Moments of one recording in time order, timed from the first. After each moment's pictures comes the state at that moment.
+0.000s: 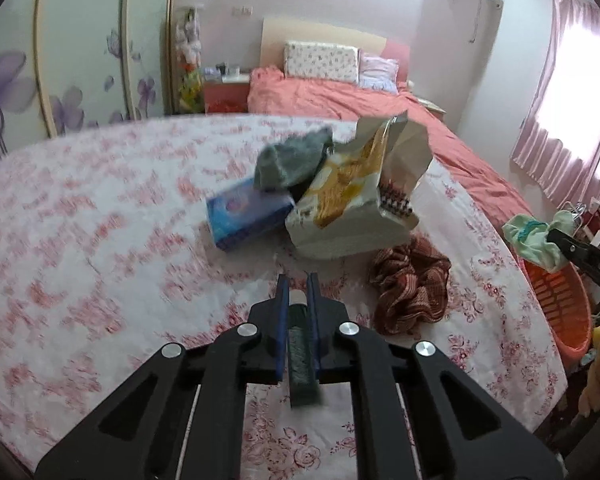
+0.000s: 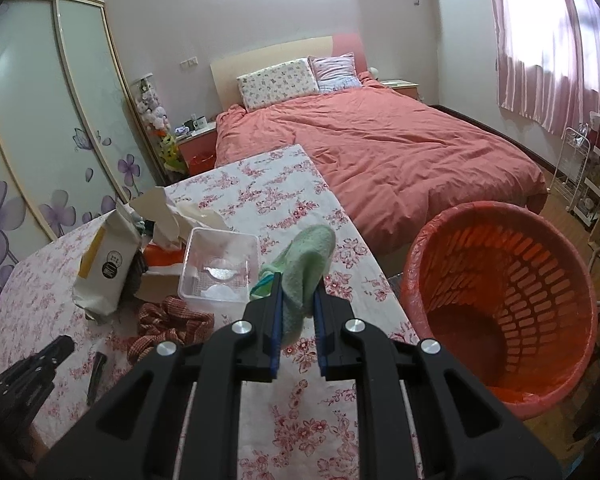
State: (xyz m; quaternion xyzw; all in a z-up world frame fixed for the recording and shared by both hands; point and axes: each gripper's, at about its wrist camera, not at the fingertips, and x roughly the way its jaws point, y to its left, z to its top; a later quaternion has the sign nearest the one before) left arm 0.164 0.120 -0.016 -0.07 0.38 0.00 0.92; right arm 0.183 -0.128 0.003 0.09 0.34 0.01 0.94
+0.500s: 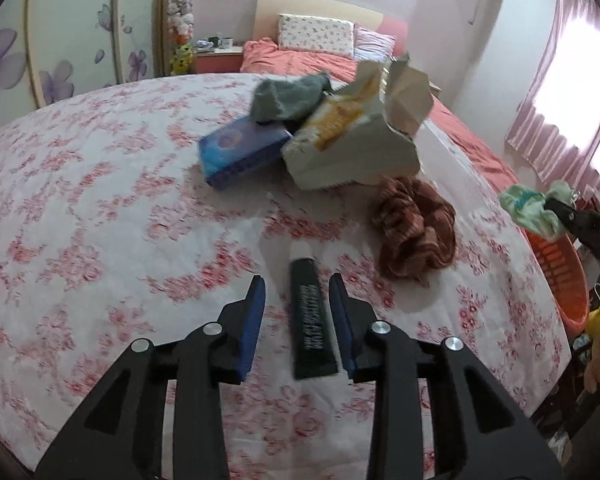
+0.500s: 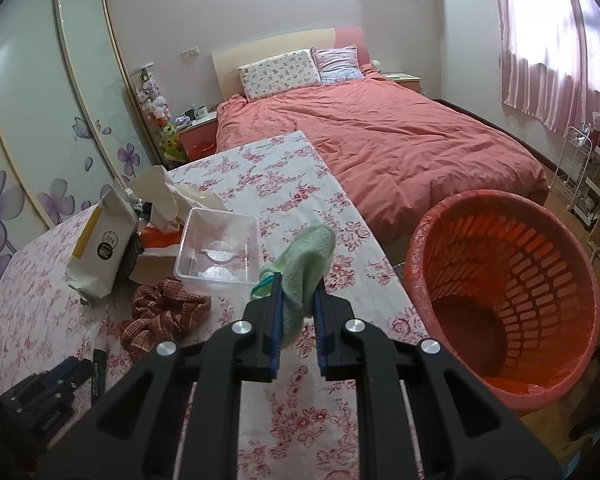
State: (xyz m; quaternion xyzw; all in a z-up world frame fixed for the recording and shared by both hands) left arm 0.153 0.117 -0.045 -0.07 0.42 -0.02 0.91; right arm 0.182 -0.122 -0.007 0.09 0.35 0.02 0.93
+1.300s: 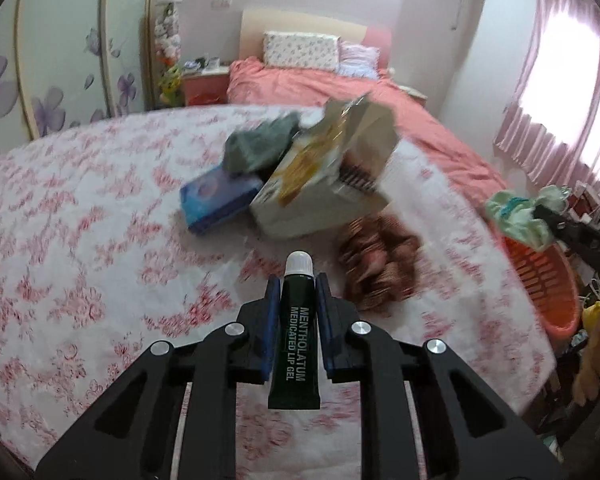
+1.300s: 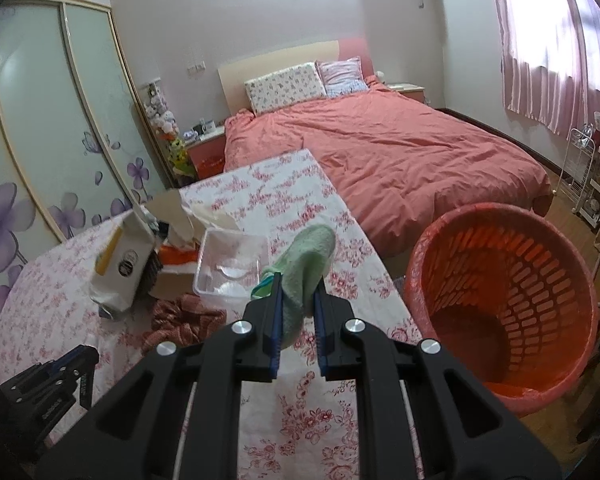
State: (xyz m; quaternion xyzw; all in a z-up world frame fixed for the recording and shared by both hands) left arm 0.153 0.102 -0.005 -0.05 0.38 -0.04 0.92; right arm 0.169 -0.132 0.015 0.10 0.32 0.03 0.94
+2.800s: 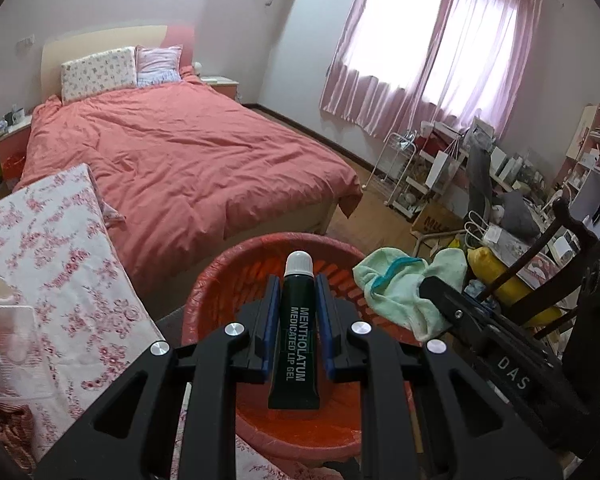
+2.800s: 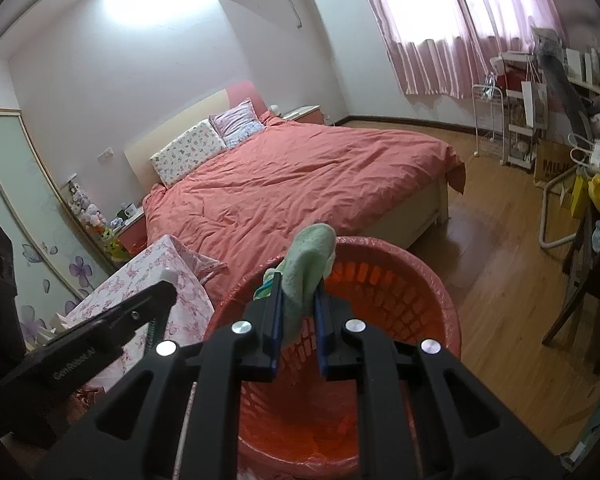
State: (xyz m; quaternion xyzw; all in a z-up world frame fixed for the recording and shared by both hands) left arm 0.231 -0.189 0.019 0.00 0.36 -0.34 0.87; right arm 0.140 -0.361 0.004 0.23 0.27 -0.12 0.93
